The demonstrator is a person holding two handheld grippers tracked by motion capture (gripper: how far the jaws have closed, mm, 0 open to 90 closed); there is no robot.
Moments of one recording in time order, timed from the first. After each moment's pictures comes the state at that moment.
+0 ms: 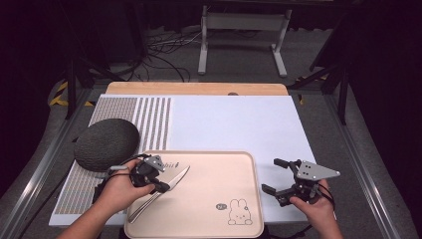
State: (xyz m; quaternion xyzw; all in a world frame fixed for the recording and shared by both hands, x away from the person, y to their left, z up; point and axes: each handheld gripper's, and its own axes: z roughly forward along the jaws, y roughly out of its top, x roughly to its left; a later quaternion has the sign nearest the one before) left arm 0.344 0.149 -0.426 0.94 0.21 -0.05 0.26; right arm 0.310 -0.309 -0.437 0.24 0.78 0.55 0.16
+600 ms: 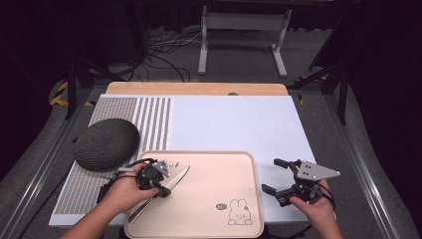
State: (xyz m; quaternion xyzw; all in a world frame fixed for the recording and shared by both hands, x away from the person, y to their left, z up) left arm 0.348 0.141 -0.445 0.96 0.19 -0.06 0.22; right arm 0.310 -0.309 -0.437 0.24 0.78 0.55 0.16
